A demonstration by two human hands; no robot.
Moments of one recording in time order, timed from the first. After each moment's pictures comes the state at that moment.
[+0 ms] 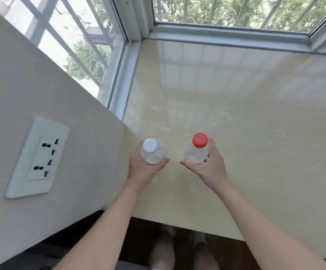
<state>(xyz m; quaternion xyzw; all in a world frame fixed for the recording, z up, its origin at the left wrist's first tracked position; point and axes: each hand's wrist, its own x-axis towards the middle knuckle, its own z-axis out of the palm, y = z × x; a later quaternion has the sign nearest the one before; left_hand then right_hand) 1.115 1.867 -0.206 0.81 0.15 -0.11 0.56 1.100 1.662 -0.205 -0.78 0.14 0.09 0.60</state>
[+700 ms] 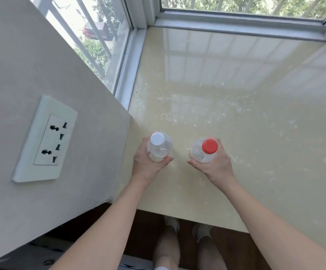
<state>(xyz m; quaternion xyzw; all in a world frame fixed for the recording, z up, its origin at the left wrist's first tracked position) 1.099 1.889 -0.238 0.83 0.14 -0.11 0.53 1.079 1.672 -0.241 -0.84 0.15 0.07 0.52</state>
